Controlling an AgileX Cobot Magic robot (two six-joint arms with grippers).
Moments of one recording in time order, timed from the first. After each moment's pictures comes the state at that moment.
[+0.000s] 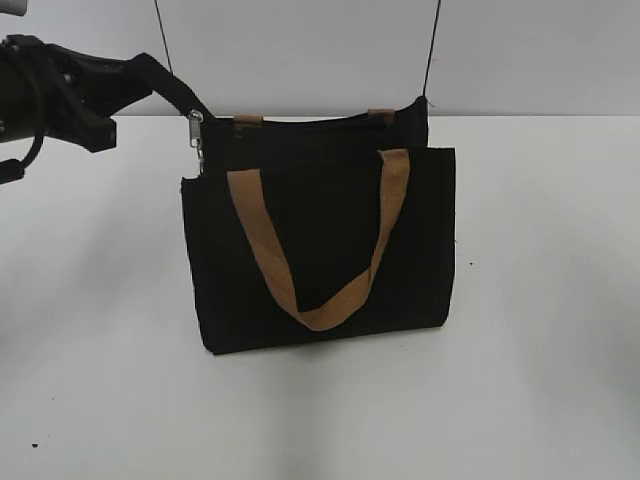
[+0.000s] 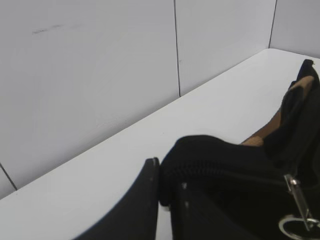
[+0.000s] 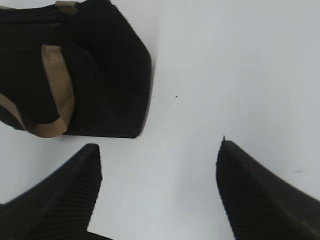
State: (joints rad) left arm -0.15 1.50 -0.75 0.98 -0.69 -0.57; right arm 0.05 0.92 -0.94 0.32 0.93 -0.25
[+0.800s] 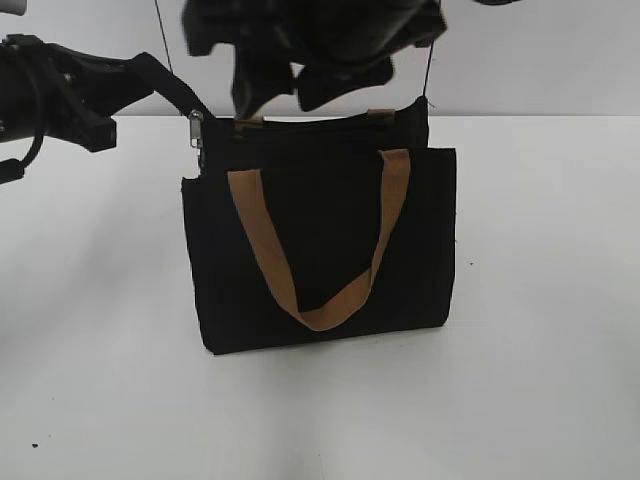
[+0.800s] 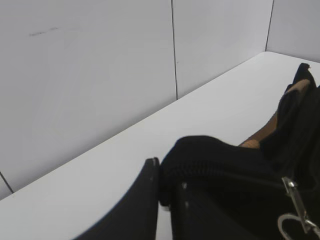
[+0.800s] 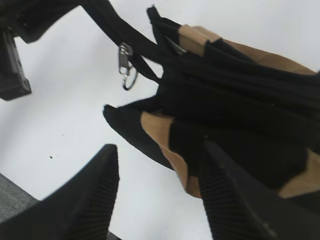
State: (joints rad) left arm -0.15 1.50 -0.75 0.98 -0.70 -0.58; right arm 0.79 1.64 -1.51 0.00 0.89 0.33
